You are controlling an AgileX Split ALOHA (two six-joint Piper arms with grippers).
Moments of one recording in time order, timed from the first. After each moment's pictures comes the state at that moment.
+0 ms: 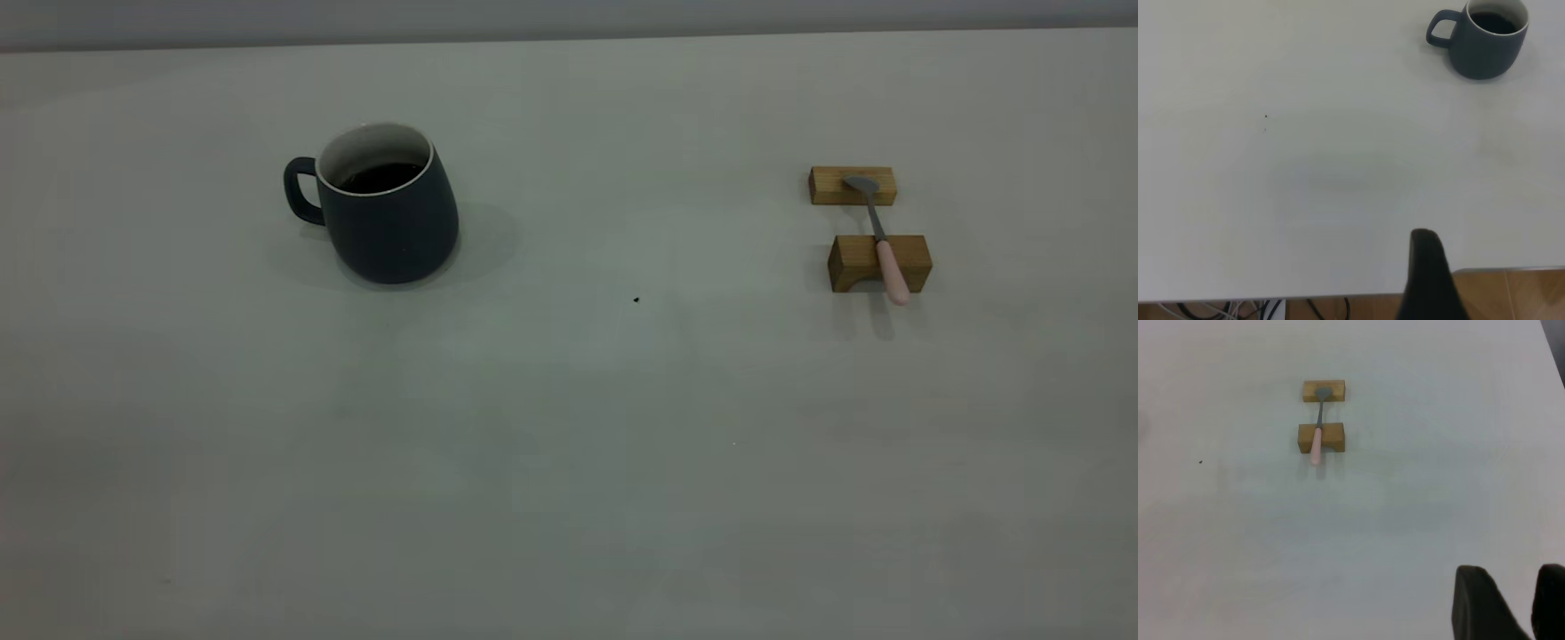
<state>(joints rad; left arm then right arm) -0.04 -0.02 -0.50 0.01 1.15 -0.04 0.02 0.02 -0.47 0.01 1.14 0.05</state>
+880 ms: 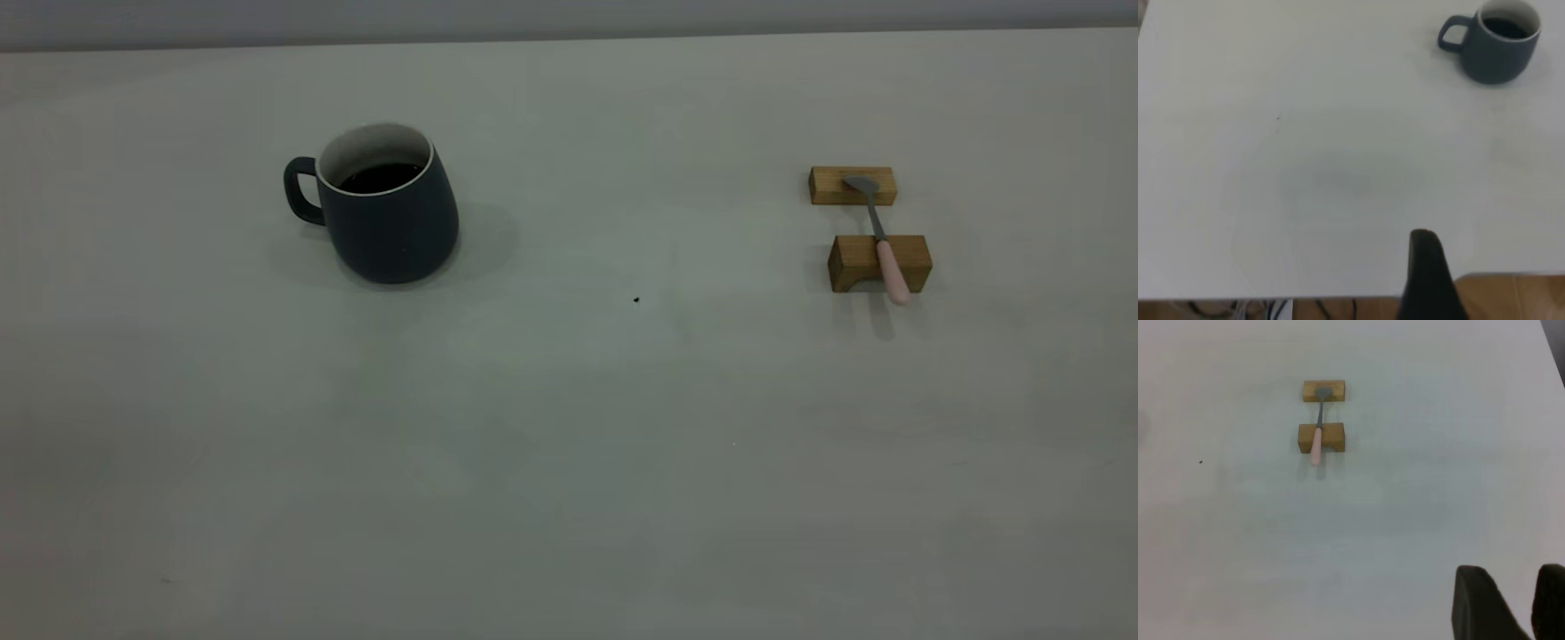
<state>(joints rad) -0.04 0.02 -0.50 0.03 1.13 -0.05 0.02 0.02 -0.47 0.01 1.14 0.05</state>
